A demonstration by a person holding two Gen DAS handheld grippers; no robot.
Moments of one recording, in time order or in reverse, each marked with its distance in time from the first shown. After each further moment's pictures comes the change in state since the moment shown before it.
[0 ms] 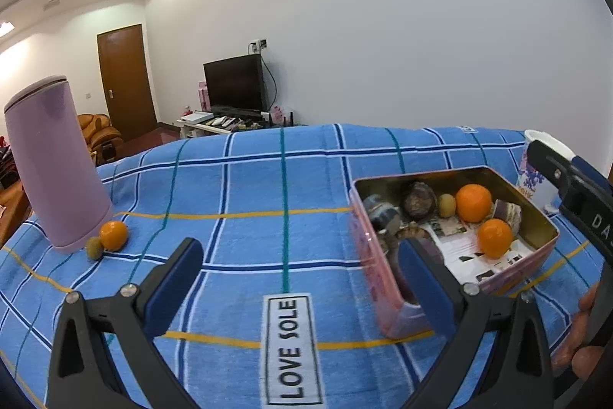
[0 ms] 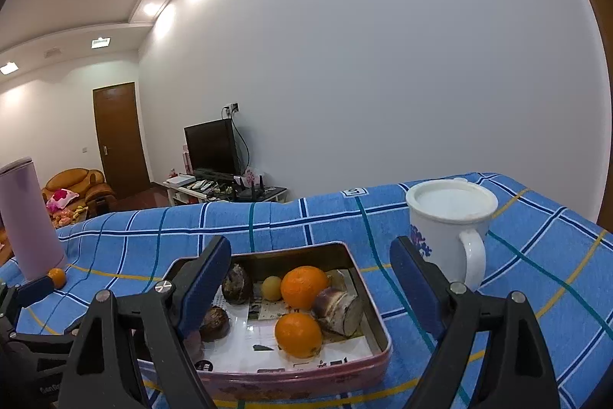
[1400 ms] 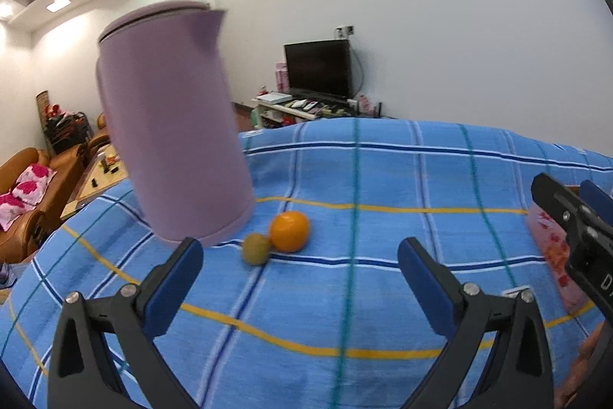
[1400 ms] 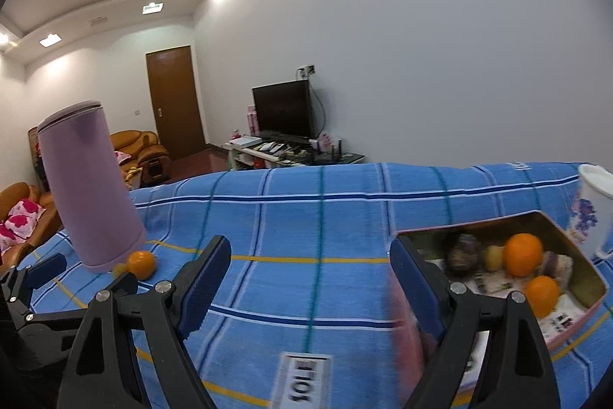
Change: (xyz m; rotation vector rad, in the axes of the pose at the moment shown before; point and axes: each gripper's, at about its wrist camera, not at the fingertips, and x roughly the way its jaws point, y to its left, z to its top) left arm 0.020 0.182 -0.011 -0.122 0.052 0.238; right arm 0.038 0.197 -0.024 -0.076 0.137 0.228
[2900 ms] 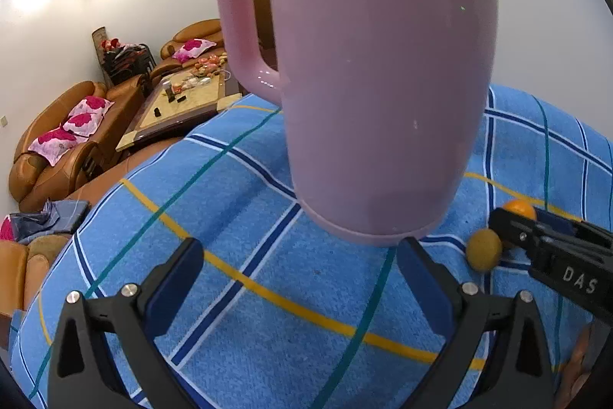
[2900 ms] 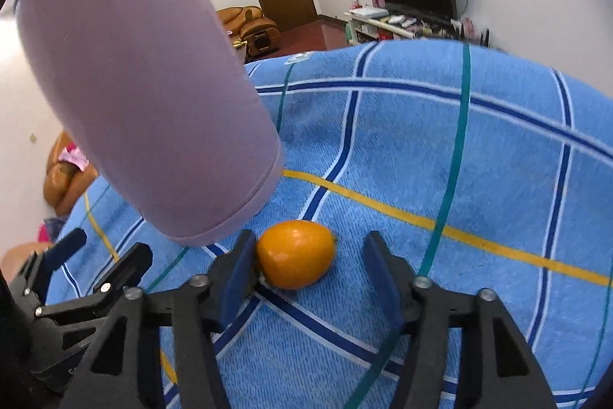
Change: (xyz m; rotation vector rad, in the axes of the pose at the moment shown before) left arm 0.081 0.129 0.006 -0.147 0.241 0.245; right arm 0.180 0.164 -0.014 -0.102 0.542 0.440
